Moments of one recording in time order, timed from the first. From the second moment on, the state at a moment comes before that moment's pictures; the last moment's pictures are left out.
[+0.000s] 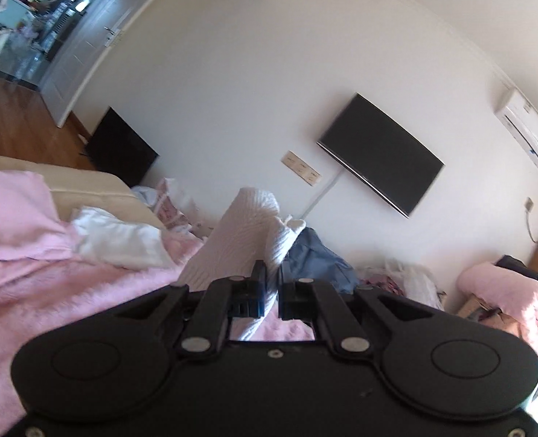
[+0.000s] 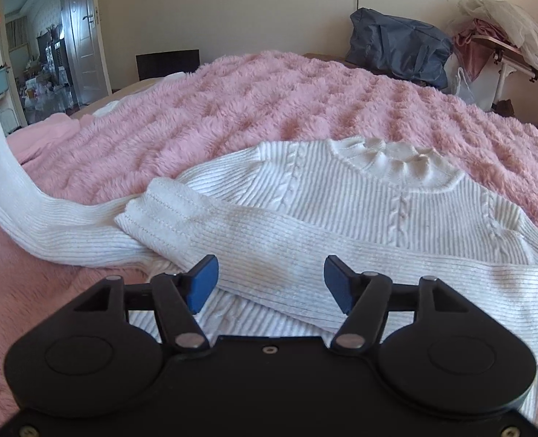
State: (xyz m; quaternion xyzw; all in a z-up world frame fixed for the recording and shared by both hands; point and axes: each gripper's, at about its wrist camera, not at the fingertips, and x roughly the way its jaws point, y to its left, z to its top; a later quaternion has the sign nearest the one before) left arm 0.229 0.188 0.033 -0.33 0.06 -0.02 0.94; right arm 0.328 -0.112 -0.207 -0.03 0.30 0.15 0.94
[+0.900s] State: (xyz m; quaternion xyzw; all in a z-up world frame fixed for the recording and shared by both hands) left arm 0.315 -0.160 -0.144 -0.27 0.31 -0.21 0.89; right arm 0.274 -0.349 -0.195 0.03 0.27 0.00 0.96
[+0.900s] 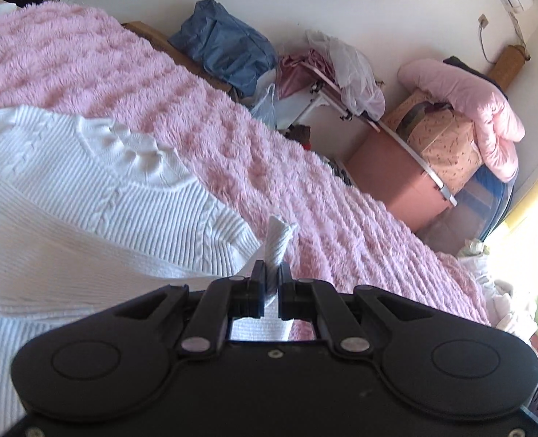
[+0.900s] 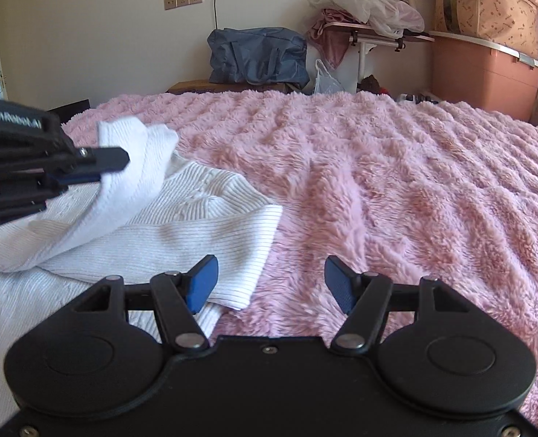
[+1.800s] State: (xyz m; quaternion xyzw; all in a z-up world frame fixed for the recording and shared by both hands) left arm 0.313 -0.034 -0.127 -0.16 0.34 -0.10 0.92; right arm 0.331 -0.308 -0.181 -0.07 0.32 0.08 0.94
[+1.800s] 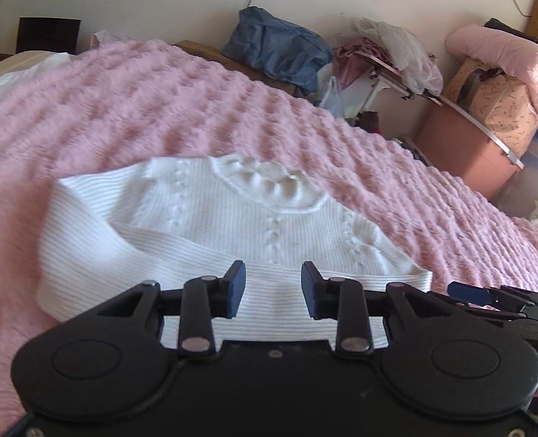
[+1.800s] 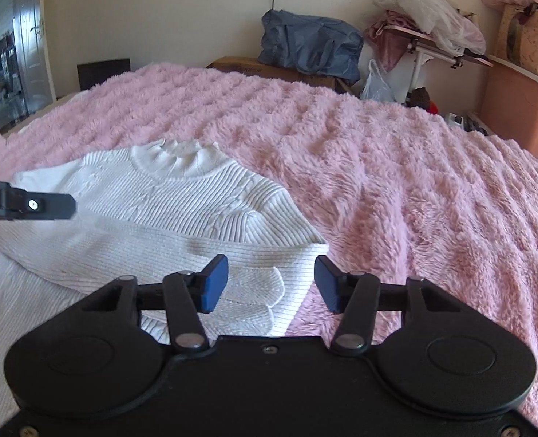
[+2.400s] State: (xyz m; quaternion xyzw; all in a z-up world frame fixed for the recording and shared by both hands) left arm 0.306 0.043 -0.161 -0.18 0.36 -0.04 0.91; right arm 0.365 -0.306 -0.213 -0.08 0.36 0.06 0.93
